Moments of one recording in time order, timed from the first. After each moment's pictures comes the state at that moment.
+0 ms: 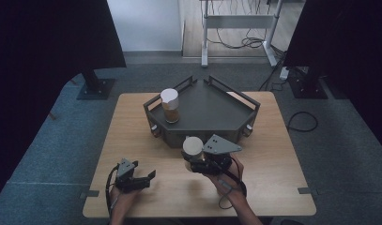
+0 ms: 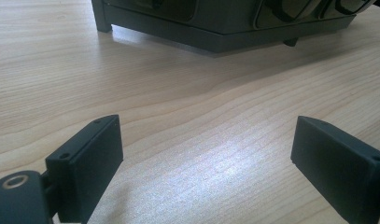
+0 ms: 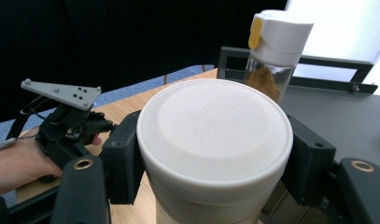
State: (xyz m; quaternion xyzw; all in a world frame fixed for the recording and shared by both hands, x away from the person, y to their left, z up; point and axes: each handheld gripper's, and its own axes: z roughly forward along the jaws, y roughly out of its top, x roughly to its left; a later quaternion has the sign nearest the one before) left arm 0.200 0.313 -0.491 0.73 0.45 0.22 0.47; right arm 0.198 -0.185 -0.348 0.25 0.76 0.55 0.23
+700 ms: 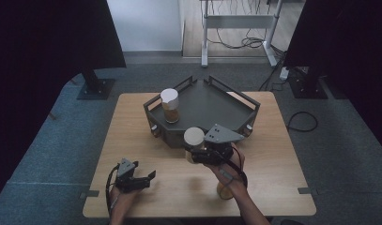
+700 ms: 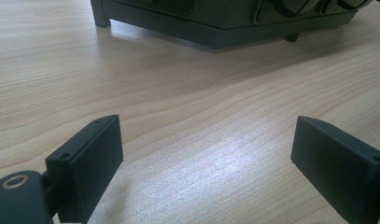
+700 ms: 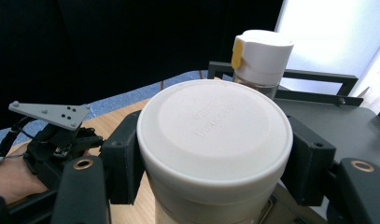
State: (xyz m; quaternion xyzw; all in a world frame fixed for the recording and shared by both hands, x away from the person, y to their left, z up) left arm 0.203 0.312 -0.489 0.73 0.45 0.21 0.47; right arm 0.215 -0.188 -0.332 0.25 0.76 0.56 0.24
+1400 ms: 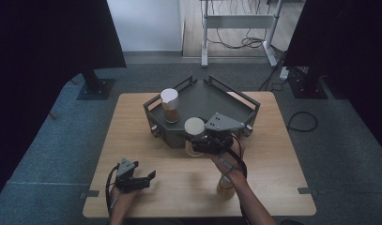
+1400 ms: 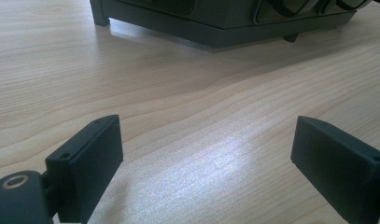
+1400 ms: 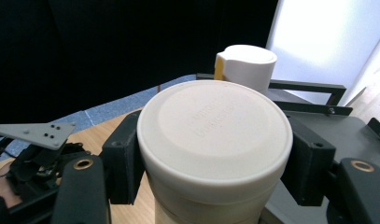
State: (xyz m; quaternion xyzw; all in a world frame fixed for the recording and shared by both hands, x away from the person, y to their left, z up) left arm 0.204 0.314 -0.489 0.73 0.45 0.21 0.47; right arm 0.237 -0.188 -0.318 0.26 0.75 0.56 0.24
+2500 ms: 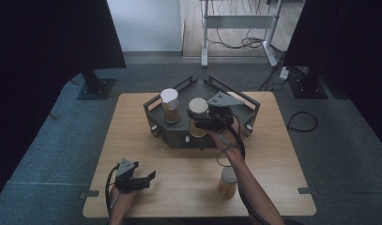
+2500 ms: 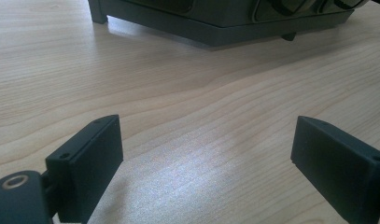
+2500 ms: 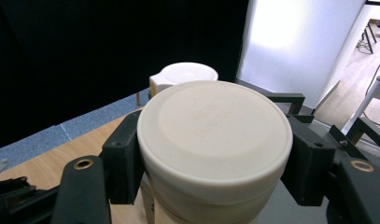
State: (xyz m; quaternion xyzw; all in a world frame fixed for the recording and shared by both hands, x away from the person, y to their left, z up) left arm 0.204 0.315 -0.489 0.73 0.45 0.20 0.47; right arm 0.290 -0.187 -0.309 0.30 0.73 0.56 0.25
